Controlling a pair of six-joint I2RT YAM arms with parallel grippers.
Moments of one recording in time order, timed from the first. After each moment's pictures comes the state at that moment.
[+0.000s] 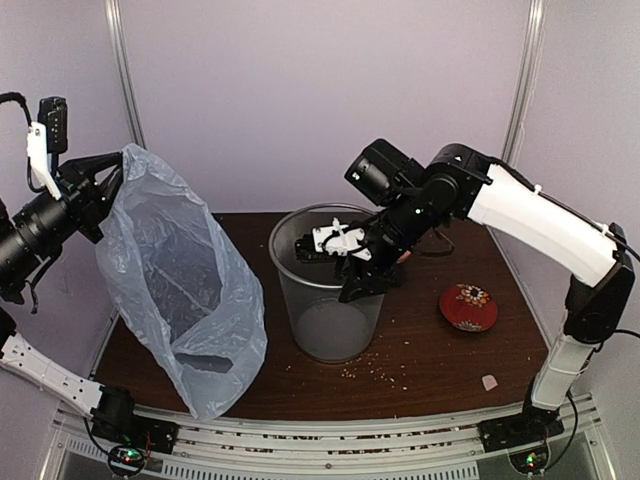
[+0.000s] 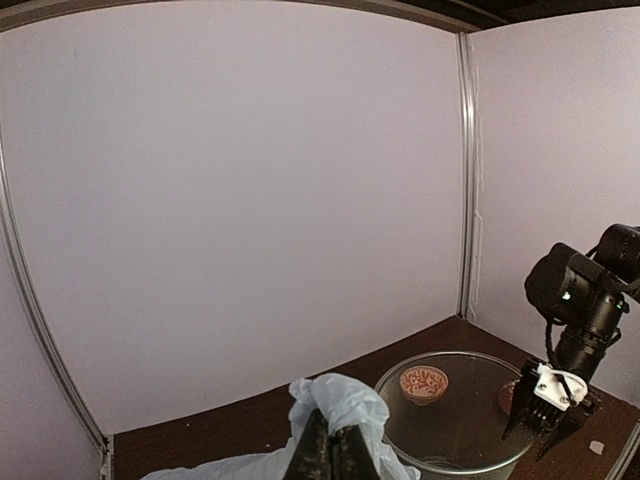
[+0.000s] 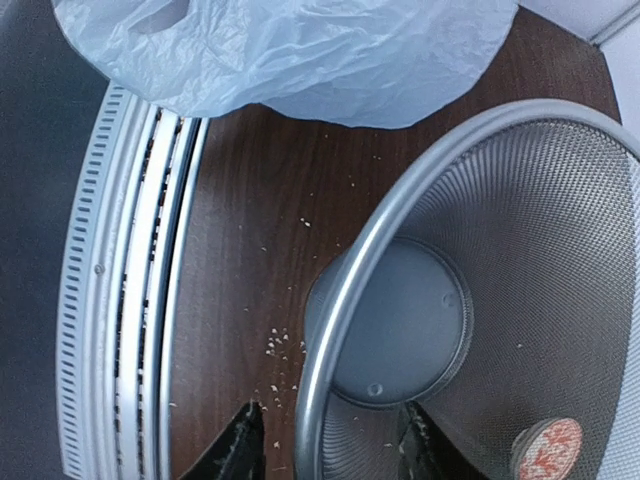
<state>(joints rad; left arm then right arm) -1.62 0.76 1.29 -0.26 -1.08 0.28 1.00 1.75 1.95 -1.23 -0.24 -0.66</state>
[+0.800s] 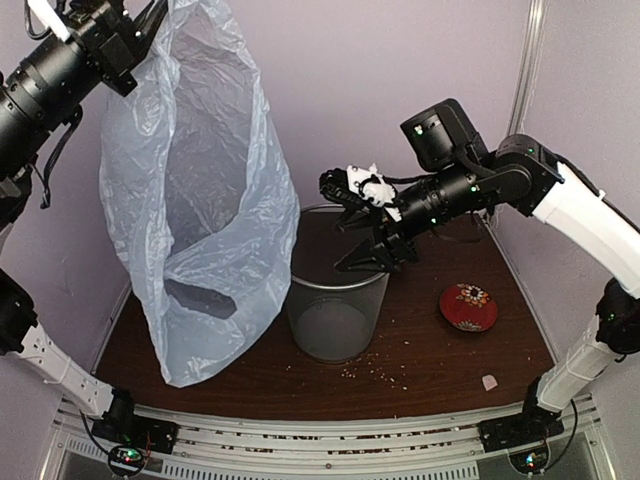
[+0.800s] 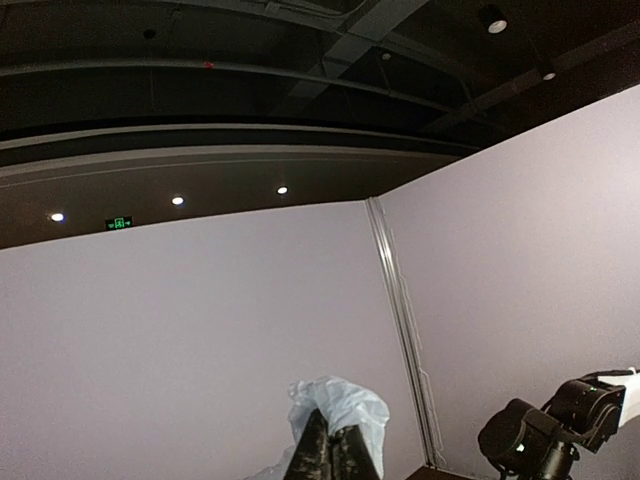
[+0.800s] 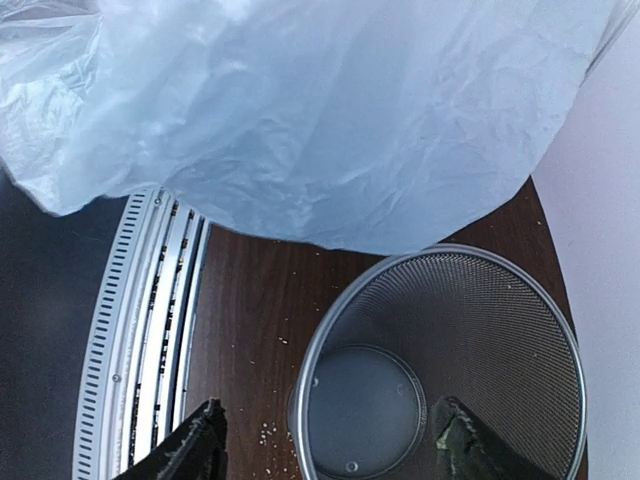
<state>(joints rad) -1.62 1.28 1.93 0.02 -0.72 0.72 0.99 1.54 1.86 -0.97 -0.36 -0.54</state>
